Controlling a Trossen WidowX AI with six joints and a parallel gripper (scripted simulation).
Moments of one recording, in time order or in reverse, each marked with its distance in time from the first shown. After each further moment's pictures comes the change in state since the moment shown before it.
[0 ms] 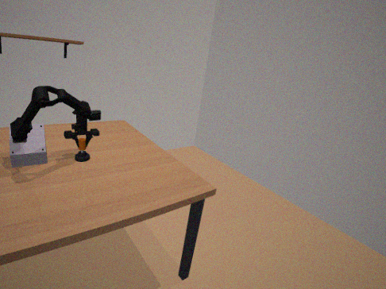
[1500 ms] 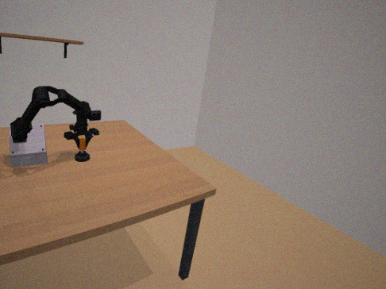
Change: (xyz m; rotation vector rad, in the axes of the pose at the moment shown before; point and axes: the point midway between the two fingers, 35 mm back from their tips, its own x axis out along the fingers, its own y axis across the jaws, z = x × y) arm 0.001 0.000 0.000 -0.201 0.000 0.004
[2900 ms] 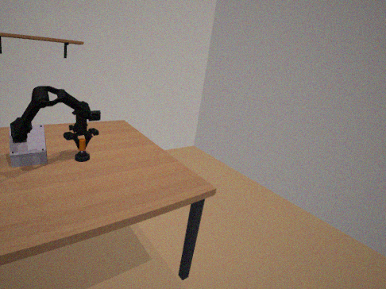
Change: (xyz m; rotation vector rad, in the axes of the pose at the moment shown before) arm 0.002 0.002 0.002 -0.010 0.001 -0.004
